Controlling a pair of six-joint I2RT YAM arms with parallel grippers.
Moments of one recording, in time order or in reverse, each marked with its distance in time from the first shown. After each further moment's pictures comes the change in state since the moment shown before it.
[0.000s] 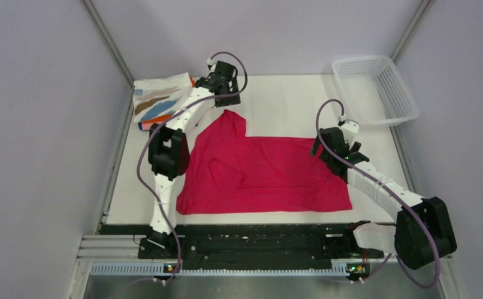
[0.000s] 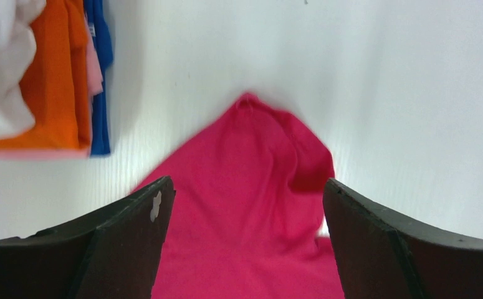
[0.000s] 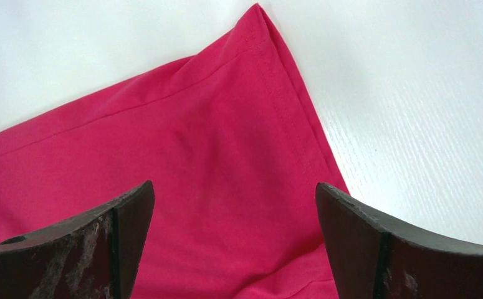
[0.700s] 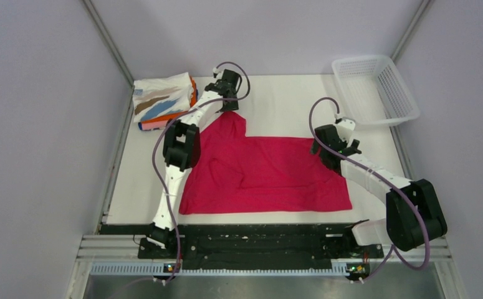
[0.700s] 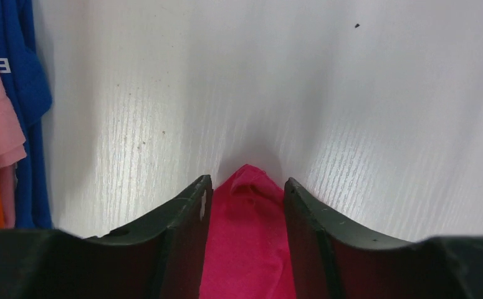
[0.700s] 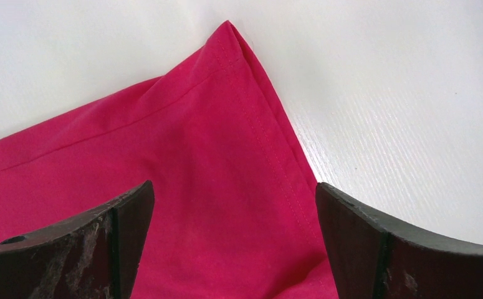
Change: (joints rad) left arm 0.023 0.391 0.318 -0.011 -0.064 0.010; right arm -0.006 0.162 0.047 0.040 0.114 -0.028
